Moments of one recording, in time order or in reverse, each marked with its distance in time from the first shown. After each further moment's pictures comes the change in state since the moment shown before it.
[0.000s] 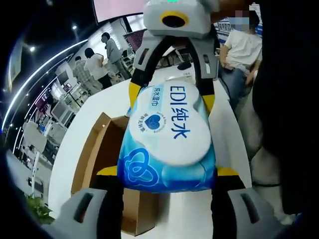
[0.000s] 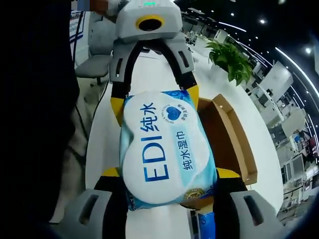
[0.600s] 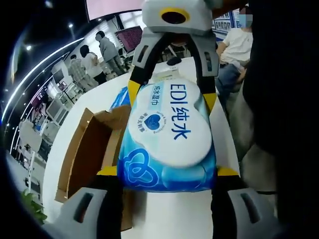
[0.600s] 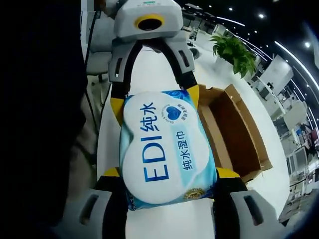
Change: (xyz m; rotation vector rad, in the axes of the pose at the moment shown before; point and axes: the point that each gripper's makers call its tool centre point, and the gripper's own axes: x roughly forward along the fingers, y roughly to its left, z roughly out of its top) left arm 0.021 -0.049 -0.016 -0.001 0.015 -0.043; right arm 0.012 0.049 -0.023 0.043 0.033 0.012
